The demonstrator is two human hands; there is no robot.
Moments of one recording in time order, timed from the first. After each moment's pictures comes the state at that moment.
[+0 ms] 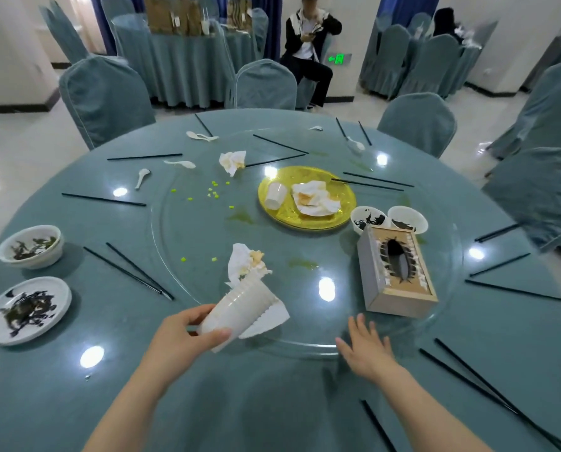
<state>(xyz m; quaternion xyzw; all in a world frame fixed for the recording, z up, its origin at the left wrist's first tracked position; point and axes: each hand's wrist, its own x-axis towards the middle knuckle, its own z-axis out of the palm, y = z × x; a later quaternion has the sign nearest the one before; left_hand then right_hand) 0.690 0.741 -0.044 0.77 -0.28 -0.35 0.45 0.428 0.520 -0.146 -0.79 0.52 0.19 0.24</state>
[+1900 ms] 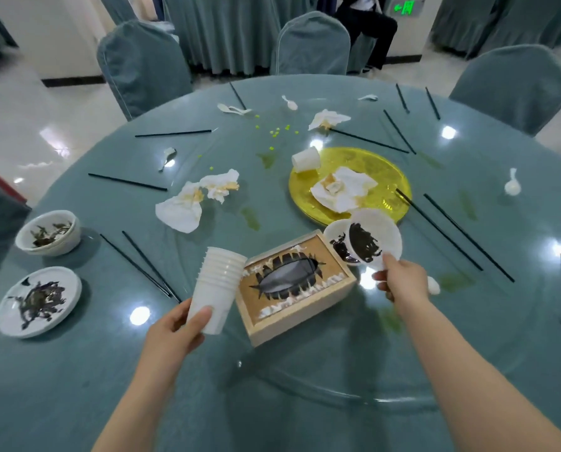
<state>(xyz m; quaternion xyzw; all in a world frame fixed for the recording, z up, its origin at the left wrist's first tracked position) 0.722 0.683 -0.096 0.73 -0.08 -0.31 0.60 0.530 0.366 -0.121 -0.50 0.64 -0.26 0.53</state>
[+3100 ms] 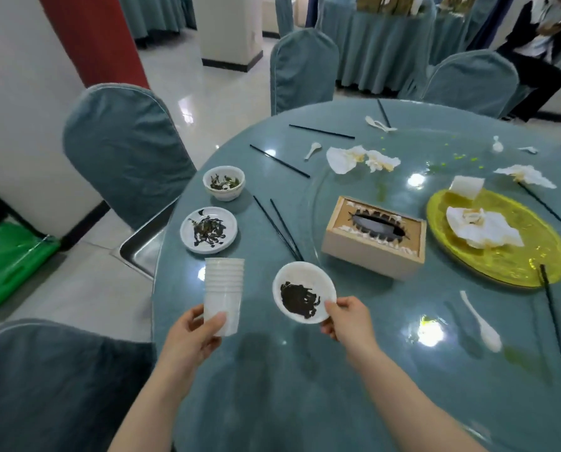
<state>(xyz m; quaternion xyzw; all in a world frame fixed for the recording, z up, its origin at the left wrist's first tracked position) 0.744 0.884 -0.102 0.64 0.14 -0.26 0.71 0.675 0.635 -0.118 -0.66 0.43 -0.04 0.61</state>
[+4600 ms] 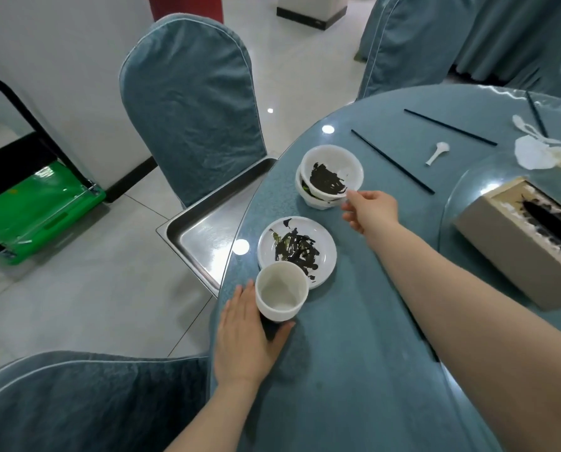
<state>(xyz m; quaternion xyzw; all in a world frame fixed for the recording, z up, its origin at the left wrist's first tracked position) 0.900 0.907 -0.210 0.96 -0.03 0.00 0.29 1.045 0.678 -0.133 -0.69 0.36 -0.05 0.62</state>
